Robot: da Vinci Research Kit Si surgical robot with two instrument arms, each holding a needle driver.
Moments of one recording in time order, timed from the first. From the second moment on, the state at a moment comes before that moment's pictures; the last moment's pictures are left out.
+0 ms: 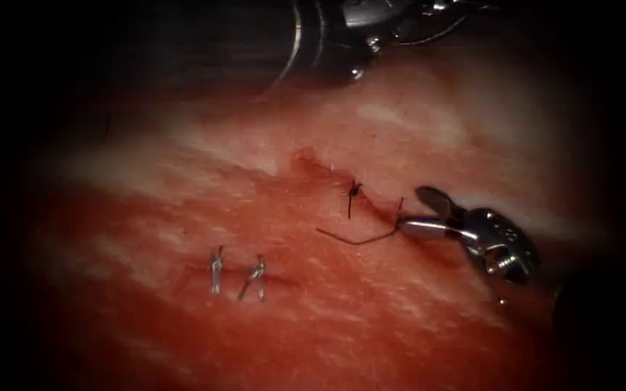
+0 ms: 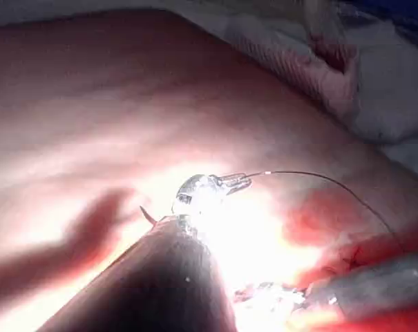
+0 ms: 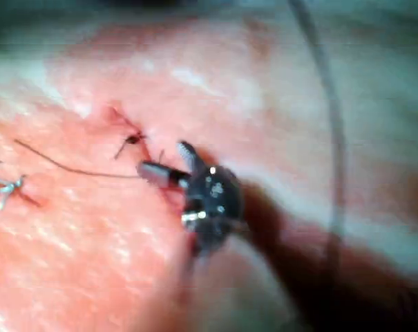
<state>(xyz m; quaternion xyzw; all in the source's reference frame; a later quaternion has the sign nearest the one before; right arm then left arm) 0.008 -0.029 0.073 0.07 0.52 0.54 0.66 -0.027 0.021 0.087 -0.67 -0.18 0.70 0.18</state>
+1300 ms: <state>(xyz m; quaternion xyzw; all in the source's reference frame) 0.009 -0.035 0.063 0.06 0.54 0.52 0.65 -0.028 0.017 0.117 -0.51 -0.19 0.79 0.27</state>
